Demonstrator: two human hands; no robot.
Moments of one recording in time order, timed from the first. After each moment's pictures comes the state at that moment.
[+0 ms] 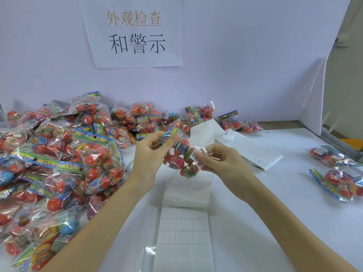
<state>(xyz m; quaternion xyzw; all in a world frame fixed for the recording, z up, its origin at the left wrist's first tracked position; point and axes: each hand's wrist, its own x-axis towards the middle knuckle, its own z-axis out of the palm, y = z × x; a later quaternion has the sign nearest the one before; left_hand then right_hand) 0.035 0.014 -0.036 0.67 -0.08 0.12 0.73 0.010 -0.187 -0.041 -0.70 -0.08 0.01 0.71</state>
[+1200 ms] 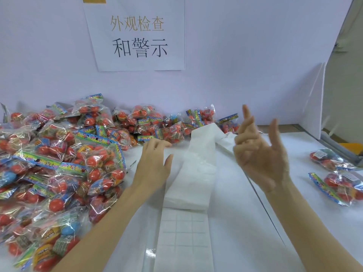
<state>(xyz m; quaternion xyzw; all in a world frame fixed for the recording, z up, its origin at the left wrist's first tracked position) 0.051 0.027 -0.069 0.91 -0.12 0.24 0.30 0.010 -0.240 -0.011 -0.13 -0.23 0.21 0.94</state>
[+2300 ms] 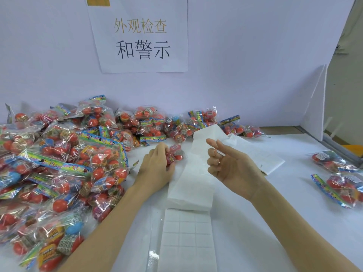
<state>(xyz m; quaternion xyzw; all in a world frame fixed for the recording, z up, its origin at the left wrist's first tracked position) 0.063 0.037 -0.084 0.95 -0.12 0.16 0.26 0.023 -0.202 -0.039 -0.42 -0.06 0.19 0.89</state>
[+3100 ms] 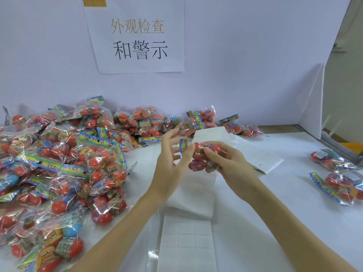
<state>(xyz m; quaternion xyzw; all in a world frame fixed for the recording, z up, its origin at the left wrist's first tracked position) 0.017 -0.013 -0.048 0.72 -0.16 0.15 0.65 0.017 -0.192 -0.044 -0.64 -0.08 -0.01 0.76</state>
